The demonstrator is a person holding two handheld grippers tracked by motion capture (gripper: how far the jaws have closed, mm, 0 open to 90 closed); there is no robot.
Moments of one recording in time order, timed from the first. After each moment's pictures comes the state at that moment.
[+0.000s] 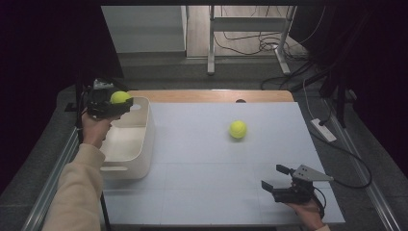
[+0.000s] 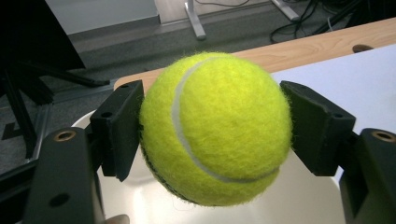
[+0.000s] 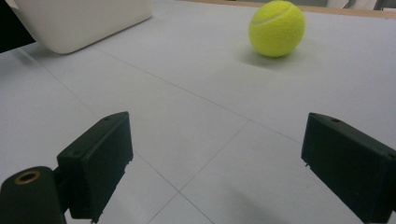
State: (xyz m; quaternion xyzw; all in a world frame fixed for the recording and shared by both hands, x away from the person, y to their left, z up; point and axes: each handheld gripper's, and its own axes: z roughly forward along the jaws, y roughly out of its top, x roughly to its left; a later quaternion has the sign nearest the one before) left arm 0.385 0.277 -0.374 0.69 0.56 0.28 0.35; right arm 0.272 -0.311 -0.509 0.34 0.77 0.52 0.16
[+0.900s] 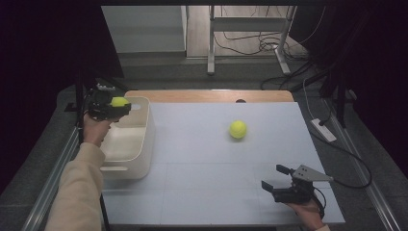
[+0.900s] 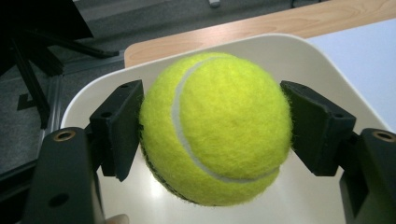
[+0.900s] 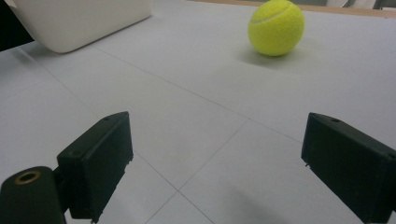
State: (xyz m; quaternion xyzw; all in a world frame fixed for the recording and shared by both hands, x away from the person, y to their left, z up) left arm 0.403 0.288 -0.399 0.71 0.59 0.26 0.29; right arm 0.272 -0.311 -0.510 0.34 0.77 0.52 0.16
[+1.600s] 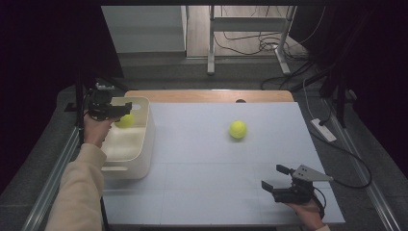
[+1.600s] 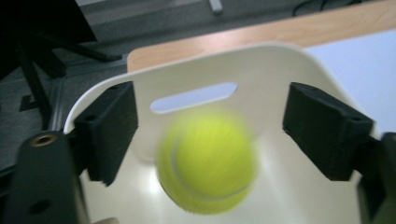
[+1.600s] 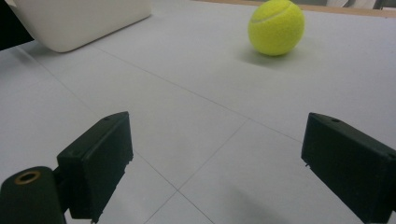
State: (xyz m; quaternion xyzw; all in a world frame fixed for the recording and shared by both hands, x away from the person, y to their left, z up) left arm 0.398 0.285 -0.392 0.69 0.59 0.27 0.31; right arm 0.272 -0.311 -0.510 0.34 0.77 0.52 0.16
